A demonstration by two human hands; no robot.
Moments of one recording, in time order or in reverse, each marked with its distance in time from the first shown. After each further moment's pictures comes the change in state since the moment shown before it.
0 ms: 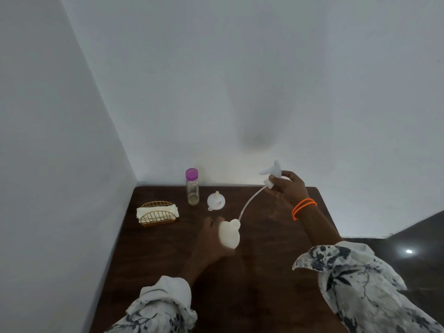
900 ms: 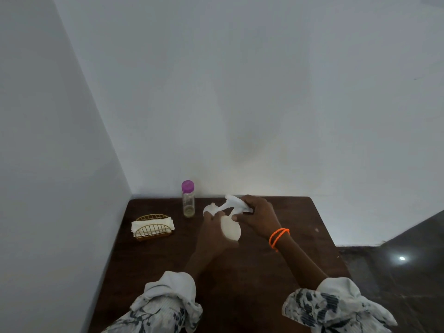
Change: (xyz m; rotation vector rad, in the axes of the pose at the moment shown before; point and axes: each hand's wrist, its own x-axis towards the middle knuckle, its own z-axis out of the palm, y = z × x) left_hand 0.036 0.028 -0.010 0.001 0.119 0.036; right_hand -0.065 0.025 0.049 -0.949 -0.279 -0.518
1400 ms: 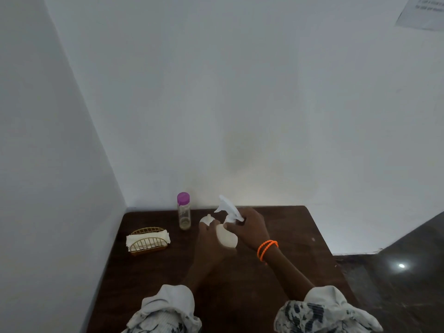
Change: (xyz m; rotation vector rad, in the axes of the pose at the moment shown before) left_hand 0.005 0.012 -0.003 -0.039 0.021 -0.055; right_hand 0.000 -0.008 0.018 -0.038 0.121 0.108
